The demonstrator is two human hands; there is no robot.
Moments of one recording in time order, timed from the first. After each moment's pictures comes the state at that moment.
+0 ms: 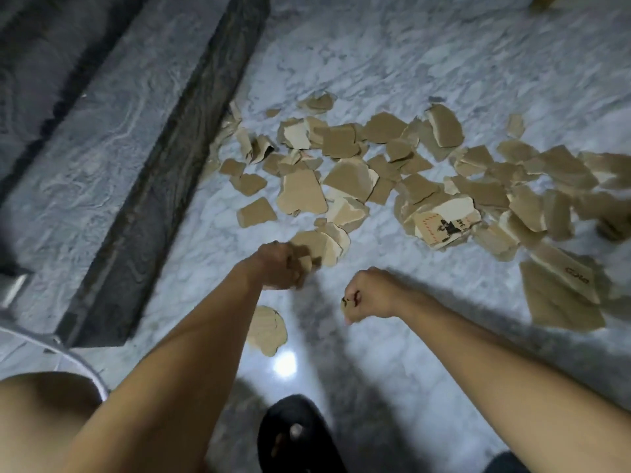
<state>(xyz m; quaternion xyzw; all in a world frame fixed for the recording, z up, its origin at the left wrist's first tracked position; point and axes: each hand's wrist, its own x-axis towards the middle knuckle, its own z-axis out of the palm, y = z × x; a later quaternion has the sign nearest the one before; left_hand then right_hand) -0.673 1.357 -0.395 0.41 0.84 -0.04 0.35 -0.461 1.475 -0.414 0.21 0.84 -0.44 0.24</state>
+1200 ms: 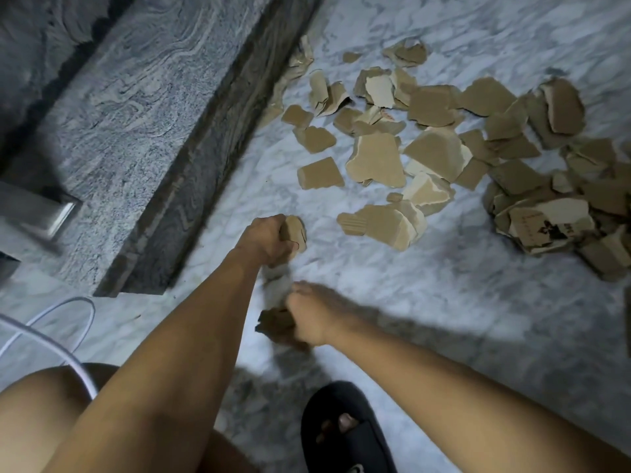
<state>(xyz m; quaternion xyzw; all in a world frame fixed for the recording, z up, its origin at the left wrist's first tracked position) -0.767 1.249 -0.456 0.29 0.91 0.05 0.28 -0.591 1.287 -0.450 0.09 0.91 -0.32 0.26</state>
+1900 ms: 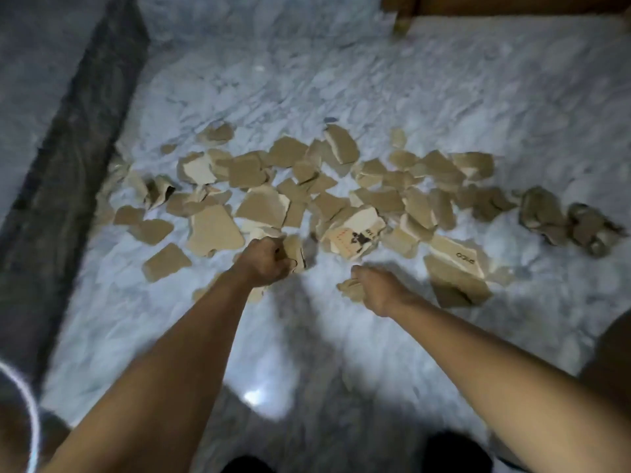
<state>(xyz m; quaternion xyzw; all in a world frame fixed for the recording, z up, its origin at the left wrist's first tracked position) -0.615 1.489 -0.396 0.51 0.78 0.10 0.35 -0.366 1.558 -0.410 0.43 0.84 -0.26 0.19</state>
